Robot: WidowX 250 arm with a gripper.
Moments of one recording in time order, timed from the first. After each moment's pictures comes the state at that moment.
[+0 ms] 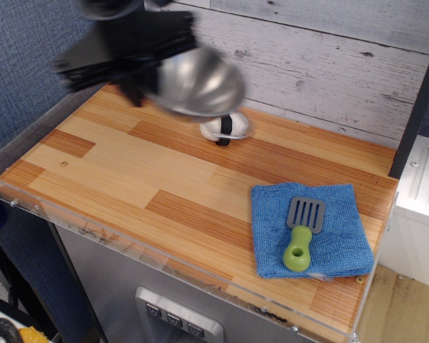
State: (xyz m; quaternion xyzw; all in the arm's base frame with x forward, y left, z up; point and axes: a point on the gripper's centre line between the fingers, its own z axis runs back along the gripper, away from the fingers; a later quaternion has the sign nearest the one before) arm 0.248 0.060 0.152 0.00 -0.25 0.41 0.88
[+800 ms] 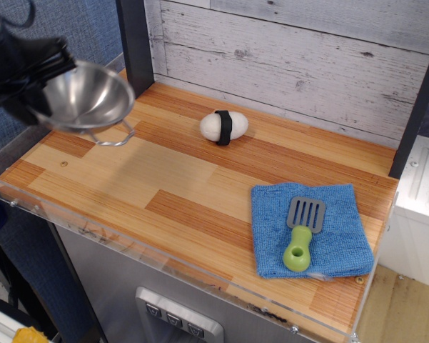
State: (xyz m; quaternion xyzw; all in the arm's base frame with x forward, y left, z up) arm 0.217 0.160 0.114 0.01 -0.22 0.46 0.86
